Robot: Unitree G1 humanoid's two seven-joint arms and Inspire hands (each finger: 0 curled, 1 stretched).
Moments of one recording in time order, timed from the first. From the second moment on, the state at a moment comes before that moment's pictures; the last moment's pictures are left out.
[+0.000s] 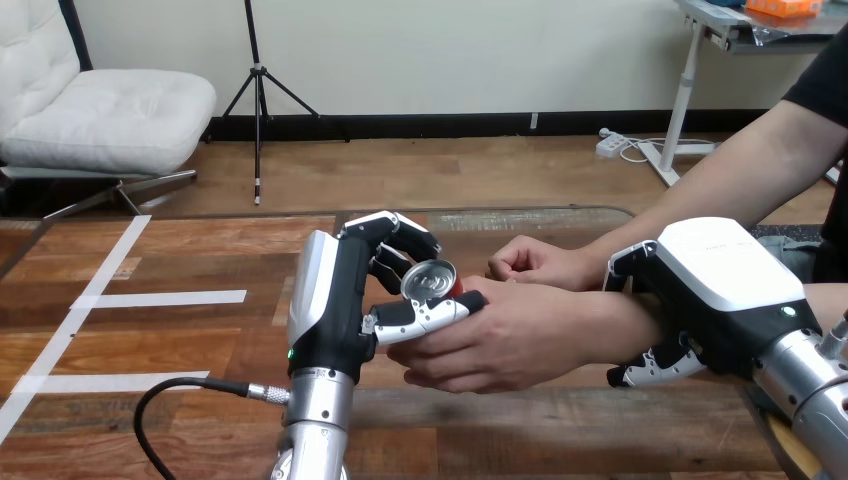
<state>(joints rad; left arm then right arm) -0.20 0.04 -0.22 0.51 0.45 -0.48 0.40 -0.04 -0.71 0.11 -0.07 -0.70 -0.17 0.12</state>
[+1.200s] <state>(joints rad) -0.14 0.01 -0.24 0.42 0.44 -0.51 0.34 -0.04 -0.71 0.11 -0.07 -0.70 -0.19 0.12</state>
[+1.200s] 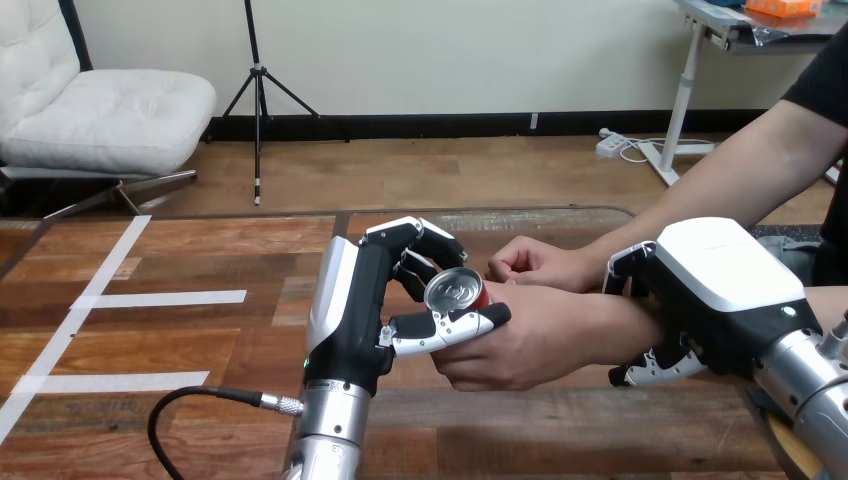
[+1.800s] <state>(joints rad) -0.09 -0.01 -0.24 0.34 0.40 -0.51 0.30 -0.04 -0.71 0.10 -0.07 -0.70 -0.21 0.12</state>
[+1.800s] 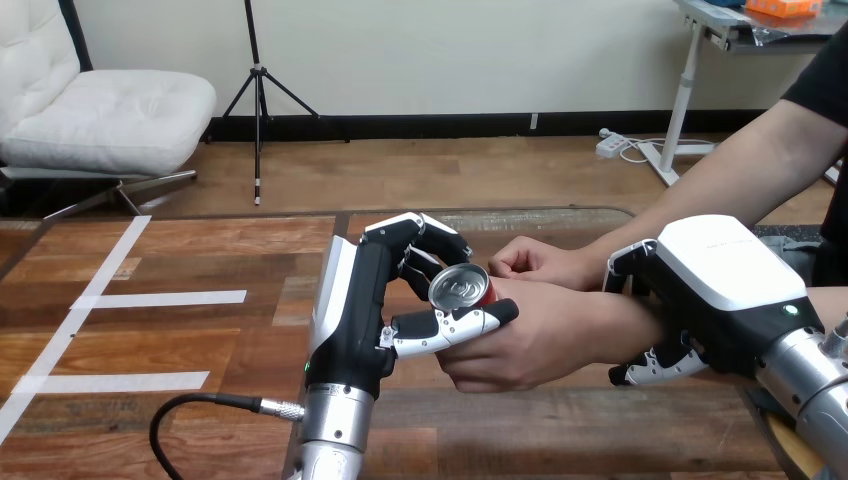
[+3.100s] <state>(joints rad) -0.06 0.00 -0.25 0.20 0.41 -0.38 0.17 -0.04 -0.71 0.10 -0.05 -0.70 -0.22 0.12</state>
